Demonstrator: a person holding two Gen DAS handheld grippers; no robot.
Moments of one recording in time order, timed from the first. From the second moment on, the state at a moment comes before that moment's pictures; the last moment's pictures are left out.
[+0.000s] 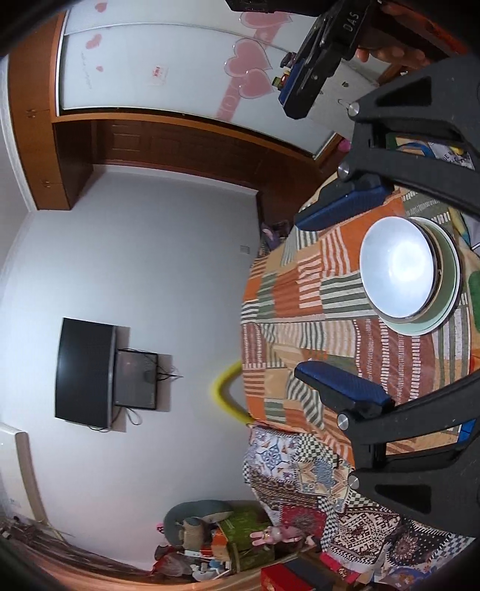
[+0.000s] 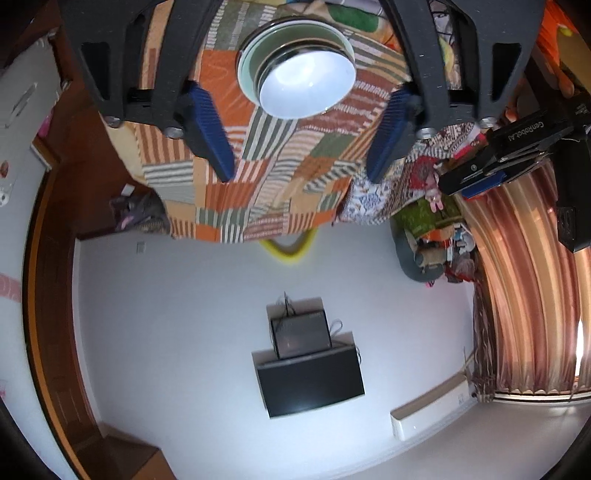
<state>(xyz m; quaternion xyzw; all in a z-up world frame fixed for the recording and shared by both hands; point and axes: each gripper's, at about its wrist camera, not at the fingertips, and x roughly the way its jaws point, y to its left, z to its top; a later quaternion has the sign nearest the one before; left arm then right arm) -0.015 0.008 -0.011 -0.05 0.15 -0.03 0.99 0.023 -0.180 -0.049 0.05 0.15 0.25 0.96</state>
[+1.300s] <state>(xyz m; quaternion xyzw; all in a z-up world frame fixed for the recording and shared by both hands) -0.040 0.002 -0.004 -0.05 0.12 -0.02 0.99 -0.006 -0.174 -0.039 0.03 0.09 0.25 0.96</state>
